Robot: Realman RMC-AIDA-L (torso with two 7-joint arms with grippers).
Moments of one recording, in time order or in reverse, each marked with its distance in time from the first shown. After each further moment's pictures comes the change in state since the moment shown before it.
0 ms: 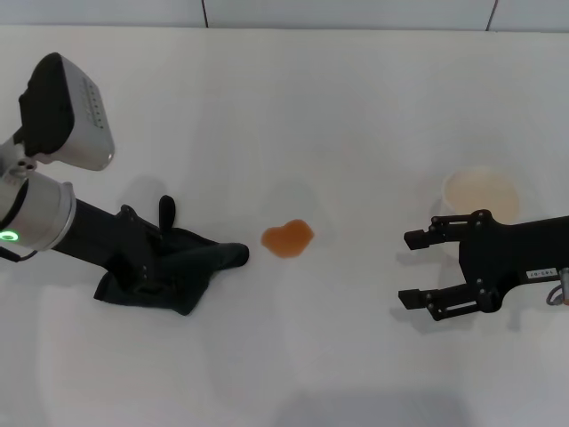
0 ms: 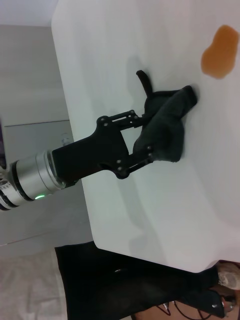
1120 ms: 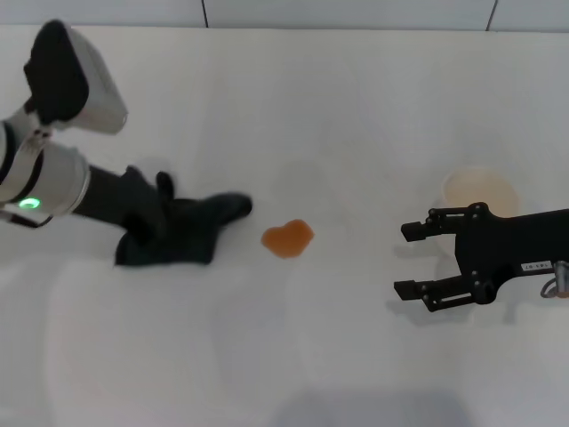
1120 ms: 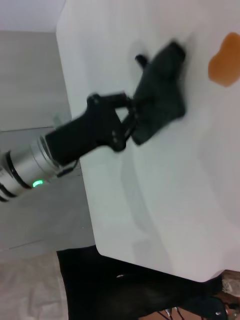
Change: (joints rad) left arm -0.027 -0.004 0.025 -0.008 -0.042 -0.149 -0.065; right arm 0.011 0.000 -0.005 0.015 0.015 0.025 -0.011
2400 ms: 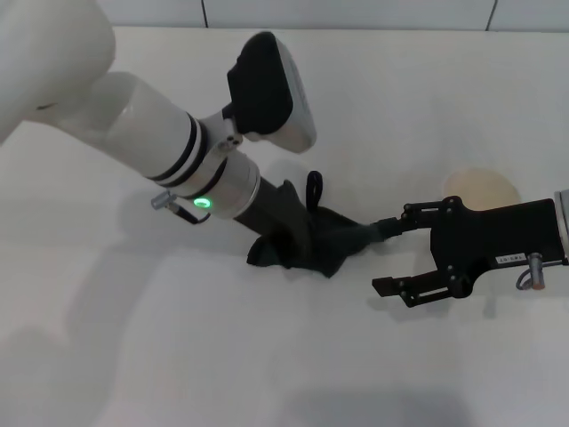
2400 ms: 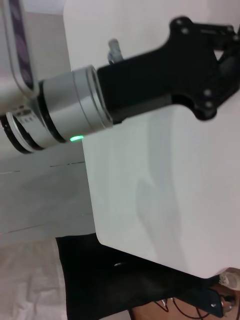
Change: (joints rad) left arm -0.291 -0.011 0.504 -0.334 -0.358 -0.248 -0.053; right arm 0.065 0.003 -0.032 0.059 0.015 0.024 -0.032
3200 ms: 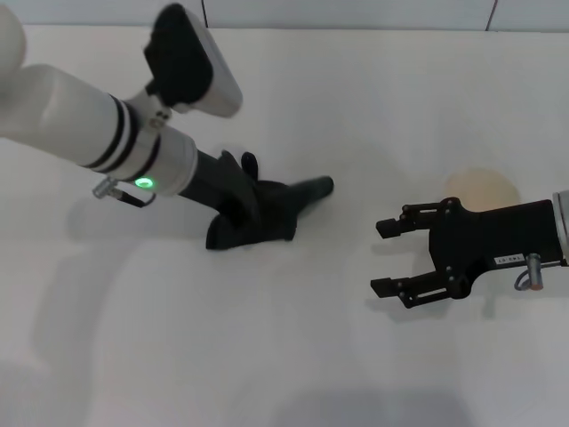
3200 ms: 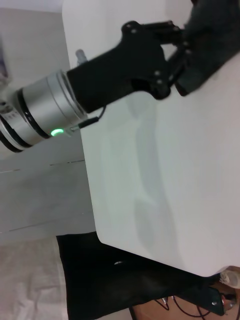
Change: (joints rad) left arm 0.108 0.007 -0.245 0.090 0.177 0.015 -0.020; right arm 0.002 0.001 -0.002 0.004 0.000 0.000 0.003
